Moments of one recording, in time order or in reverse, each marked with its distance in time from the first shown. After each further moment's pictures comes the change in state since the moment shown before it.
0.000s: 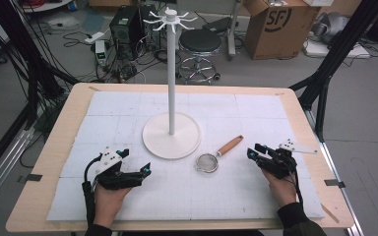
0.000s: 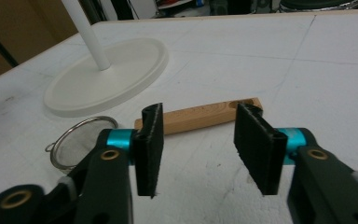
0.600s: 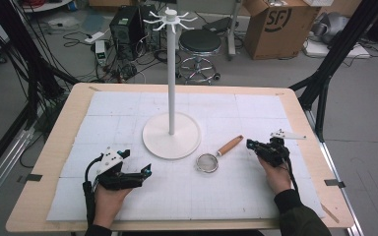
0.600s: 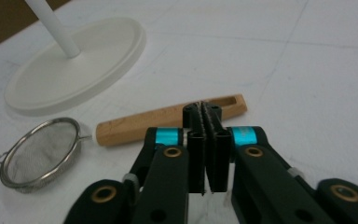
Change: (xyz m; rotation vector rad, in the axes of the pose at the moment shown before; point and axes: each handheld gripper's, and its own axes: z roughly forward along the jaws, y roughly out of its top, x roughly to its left) left arm -0.001 -0.001 0.001 0.013 -0.014 0.007; right arm -0.023 0.012 0.034 0.095 -0.014 0.035
